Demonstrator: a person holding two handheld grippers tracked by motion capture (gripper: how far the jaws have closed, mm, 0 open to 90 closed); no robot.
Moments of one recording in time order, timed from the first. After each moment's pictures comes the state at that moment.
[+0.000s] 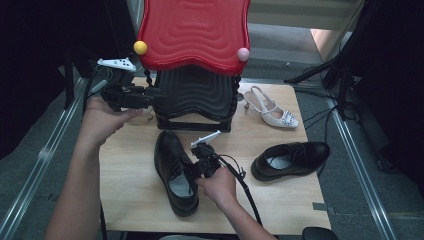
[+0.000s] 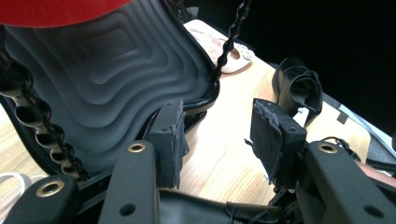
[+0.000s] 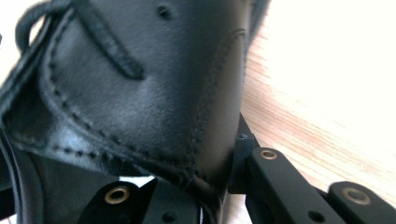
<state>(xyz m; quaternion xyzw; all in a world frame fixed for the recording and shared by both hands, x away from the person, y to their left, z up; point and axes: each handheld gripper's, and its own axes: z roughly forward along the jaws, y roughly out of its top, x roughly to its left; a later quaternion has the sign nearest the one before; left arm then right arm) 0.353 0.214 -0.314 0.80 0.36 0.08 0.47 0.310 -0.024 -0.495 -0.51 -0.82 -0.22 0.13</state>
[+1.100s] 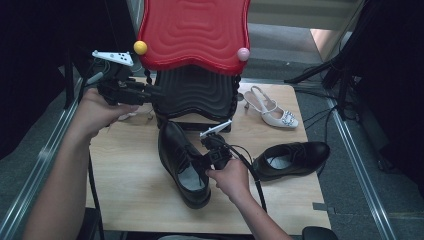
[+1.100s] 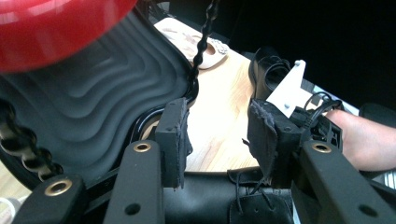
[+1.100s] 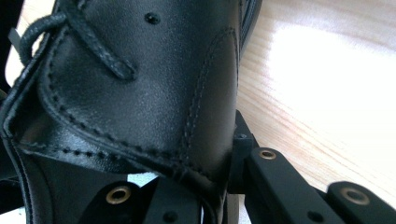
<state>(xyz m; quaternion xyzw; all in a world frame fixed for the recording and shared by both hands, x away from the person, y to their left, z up) 0.359 0.220 -0.293 0.83 0.29 0.06 0.47 0.317 -0.050 -0.453 -0.50 -0.83 -0.24 0.11</state>
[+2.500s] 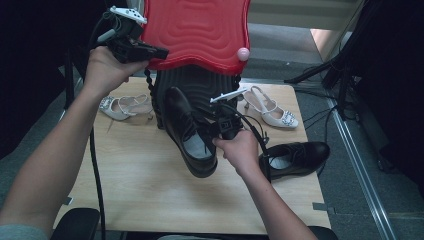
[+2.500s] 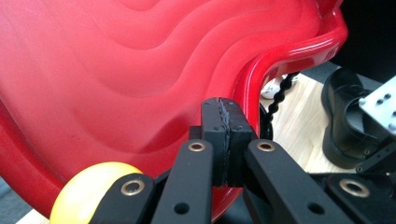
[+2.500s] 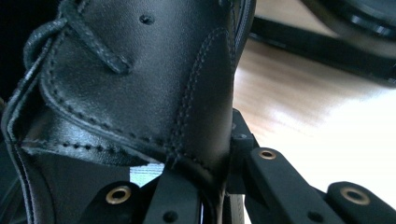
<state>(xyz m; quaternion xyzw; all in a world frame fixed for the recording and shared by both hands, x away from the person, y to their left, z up) 0.420 0.202 -0.243 0.83 0.32 0.17 0.44 0.356 -0.064 -0.377 -0.50 -0.81 -0.31 0.05</state>
